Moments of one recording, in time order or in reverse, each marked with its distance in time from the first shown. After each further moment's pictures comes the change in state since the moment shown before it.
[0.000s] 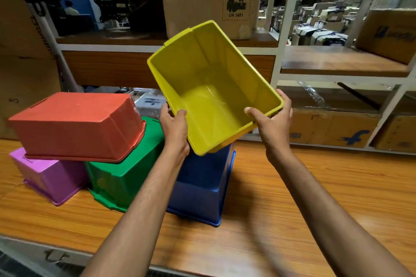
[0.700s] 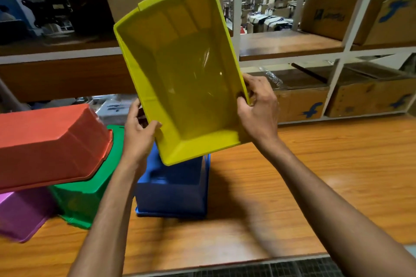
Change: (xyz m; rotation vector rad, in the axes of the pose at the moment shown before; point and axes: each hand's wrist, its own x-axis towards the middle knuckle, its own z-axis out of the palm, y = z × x) left_hand -0.019 0.019 -0.035 0.173 -0.430 0.115; right_hand -0.015 -0.023 -0.036 -0.520 0.166 -0.476
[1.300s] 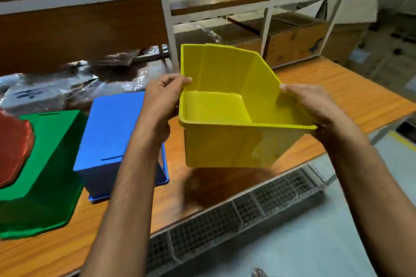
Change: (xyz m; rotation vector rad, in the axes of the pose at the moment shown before) left_hand -0.063 0.033 0.131 -0.061 -0.430 -0.340; right_hand -0.069 0.059 -0.192 0.221 -0.056 1.019
